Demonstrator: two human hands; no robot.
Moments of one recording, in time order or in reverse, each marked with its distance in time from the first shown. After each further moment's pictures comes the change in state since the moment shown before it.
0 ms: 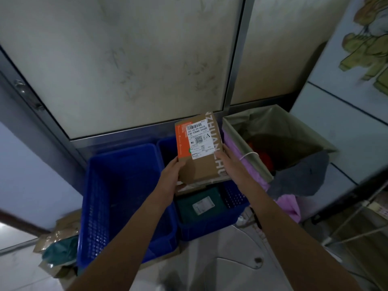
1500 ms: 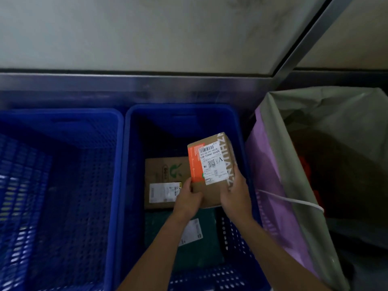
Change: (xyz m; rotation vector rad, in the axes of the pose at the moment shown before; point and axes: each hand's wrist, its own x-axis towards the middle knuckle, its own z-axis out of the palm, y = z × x) left_hand 0.413 -0.218 0.072 0.151 0.113 -0.305; right_hand 0.345 0.255 -0.015 -0.611 0.121 0.152
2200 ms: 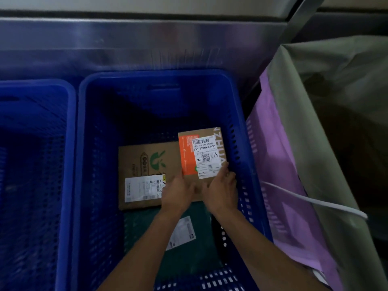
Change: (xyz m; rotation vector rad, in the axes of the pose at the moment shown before) left_hand 0.077 -0.031 0.026 0.615 0.153 0.037; right_hand 0.057 0.062 0.070 -0.417 -0.166 0.145
